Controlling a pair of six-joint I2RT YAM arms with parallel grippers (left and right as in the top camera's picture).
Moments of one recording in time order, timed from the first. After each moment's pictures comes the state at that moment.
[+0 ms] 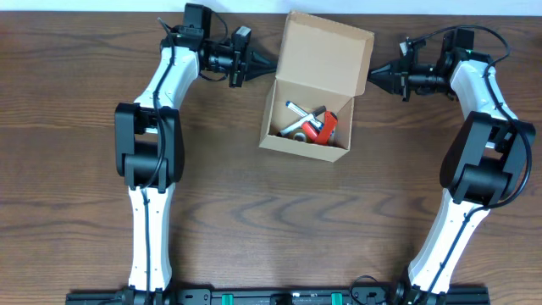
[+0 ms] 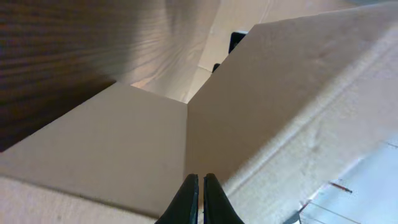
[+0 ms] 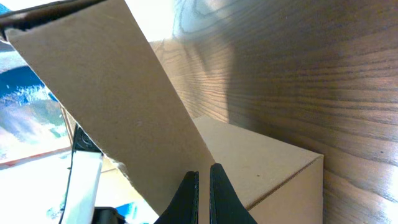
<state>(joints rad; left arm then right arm) -0.14 2.50 2.09 -0.66 1.37 -0.82 -0.23 2.31 1.84 -0.89 -1.20 0.33</state>
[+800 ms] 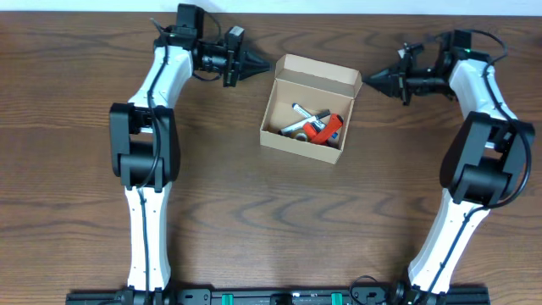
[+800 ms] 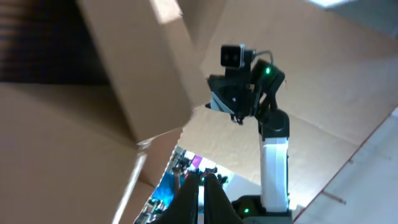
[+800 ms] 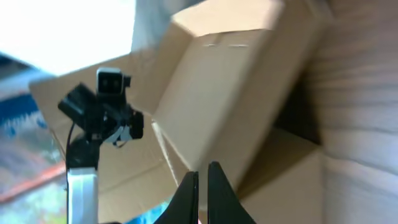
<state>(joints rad) -0.10 2.50 2.09 -0.72 1.36 -0.81 -0.24 2.31 1.85 -0.97 -1.09 0.43</state>
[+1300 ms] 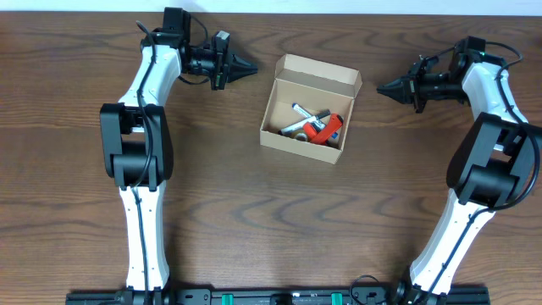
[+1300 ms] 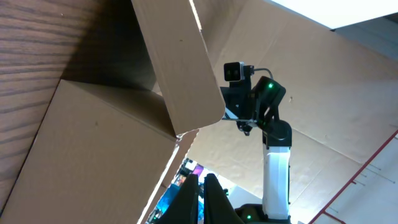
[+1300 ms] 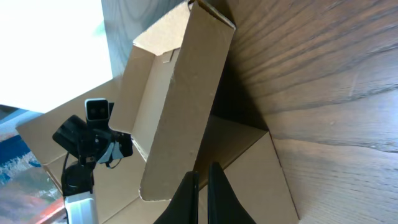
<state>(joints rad) -0.07 2.50 2.09 -0.82 1.31 -0.74 -0.28 2.31 1.85 -1.02 -0.99 0.49</state>
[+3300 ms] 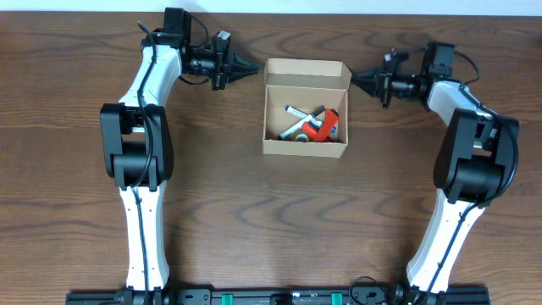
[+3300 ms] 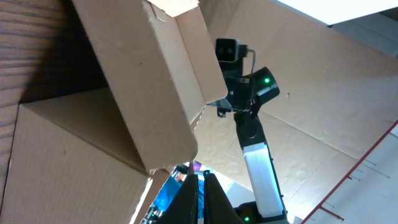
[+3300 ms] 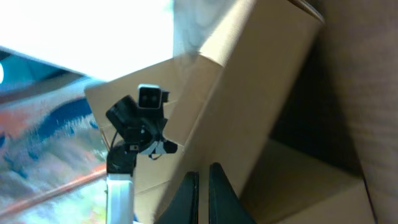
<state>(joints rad) -0.07 2.50 2.09 -0.82 1.33 -0.74 -0.17 2.31 1.58 -0.28 -1.25 0.94</state>
